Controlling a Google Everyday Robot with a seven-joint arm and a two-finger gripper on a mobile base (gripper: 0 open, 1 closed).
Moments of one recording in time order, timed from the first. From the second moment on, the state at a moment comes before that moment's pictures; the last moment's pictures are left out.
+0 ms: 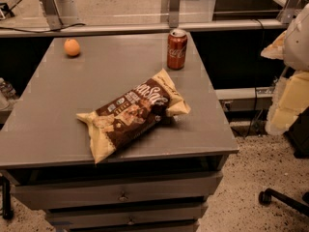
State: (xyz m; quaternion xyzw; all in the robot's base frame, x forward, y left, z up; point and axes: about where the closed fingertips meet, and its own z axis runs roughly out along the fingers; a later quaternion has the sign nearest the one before) arm 0.438 -0.217 0.976 -0.60 0.78 -0.03 0.16
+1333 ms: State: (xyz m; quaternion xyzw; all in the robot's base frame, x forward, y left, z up) arm 0.481 -0.161 0.946 -0.58 0.76 0.09 0.28
